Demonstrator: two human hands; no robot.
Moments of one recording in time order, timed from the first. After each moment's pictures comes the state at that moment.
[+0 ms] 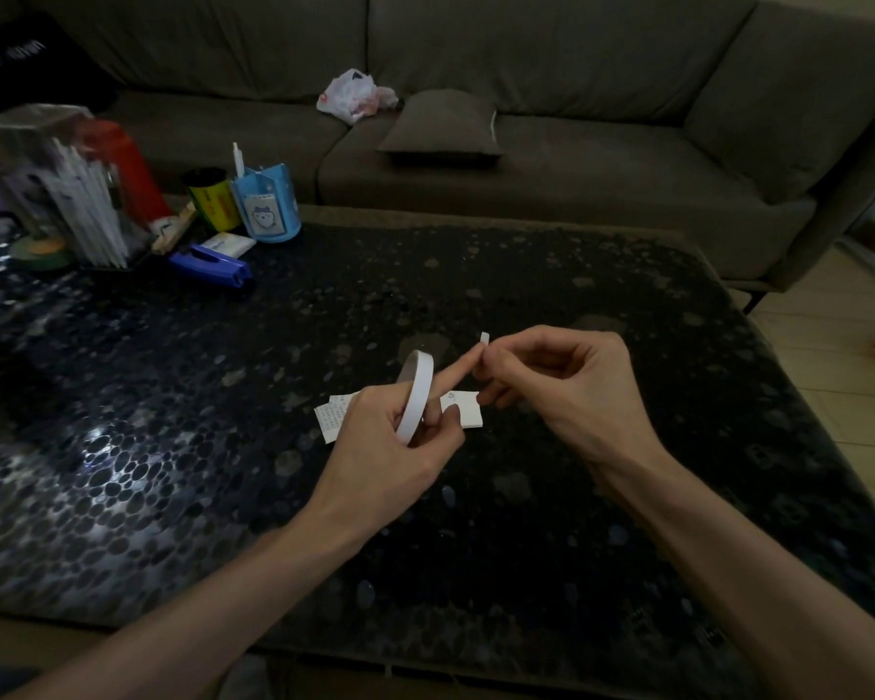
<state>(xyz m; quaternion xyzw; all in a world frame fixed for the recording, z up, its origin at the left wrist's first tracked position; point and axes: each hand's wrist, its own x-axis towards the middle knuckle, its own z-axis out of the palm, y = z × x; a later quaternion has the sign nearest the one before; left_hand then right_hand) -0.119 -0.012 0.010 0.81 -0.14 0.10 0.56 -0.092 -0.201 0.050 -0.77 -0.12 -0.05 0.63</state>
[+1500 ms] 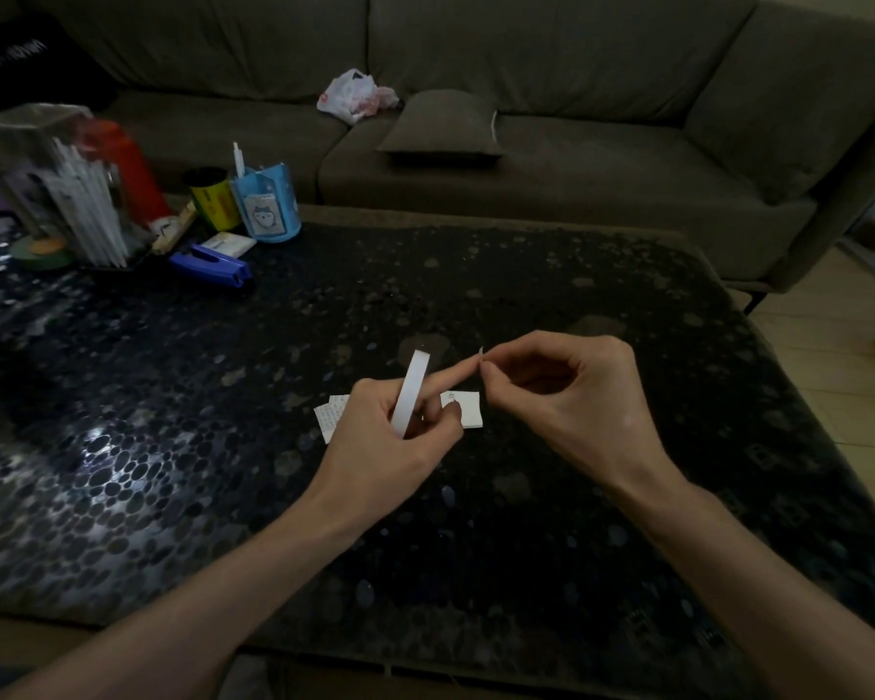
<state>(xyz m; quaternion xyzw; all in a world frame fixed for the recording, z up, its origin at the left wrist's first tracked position) -0.114 -0.008 0.012 0.79 -0.16 0.08 0.59 -0.103 -0.204 0.057 -0.87 -0.18 -0.14 0.44</state>
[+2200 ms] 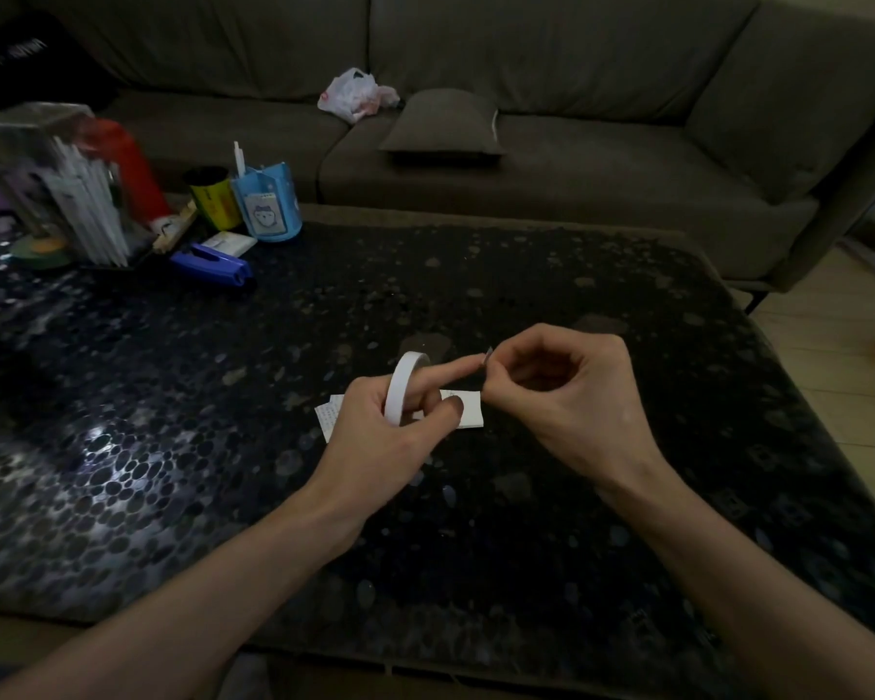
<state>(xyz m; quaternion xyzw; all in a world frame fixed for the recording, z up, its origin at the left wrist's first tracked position) -0.108 -0.007 0.005 0.74 -0.15 0.03 0.65 -0.103 -0.197 0.054 -0.84 -0.13 -0.13 0.52</state>
